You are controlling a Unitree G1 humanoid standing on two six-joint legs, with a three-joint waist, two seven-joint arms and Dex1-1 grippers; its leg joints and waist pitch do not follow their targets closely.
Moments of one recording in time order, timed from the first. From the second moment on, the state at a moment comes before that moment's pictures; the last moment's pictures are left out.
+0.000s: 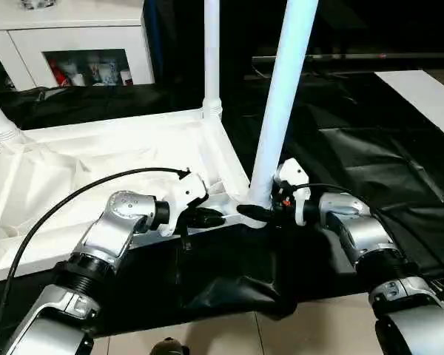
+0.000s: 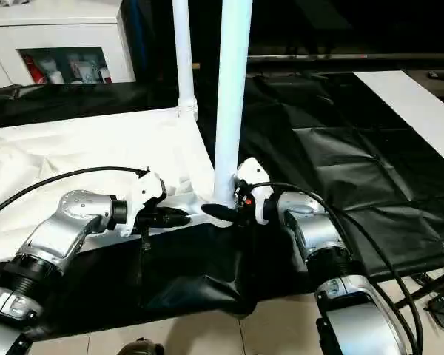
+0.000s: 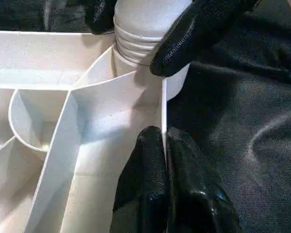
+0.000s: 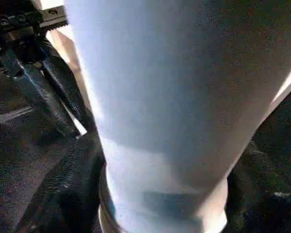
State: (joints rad) left arm -0.54 0.37 -0.27 0.46 -0.04 0.20 -1.10; right arm -0.62 -0.26 0.13 0.76 0.10 0.00 1.03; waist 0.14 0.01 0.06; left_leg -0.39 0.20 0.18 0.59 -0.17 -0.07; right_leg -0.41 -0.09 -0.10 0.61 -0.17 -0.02
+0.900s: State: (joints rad) left arm -0.76 0.08 -0.24 0.80 0.04 0.24 -0.62; right arm -0.82 -0.04 -0.05 1.08 0.08 0.01 0.17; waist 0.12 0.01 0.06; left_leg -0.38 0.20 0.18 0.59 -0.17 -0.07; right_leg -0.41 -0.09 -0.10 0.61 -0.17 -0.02
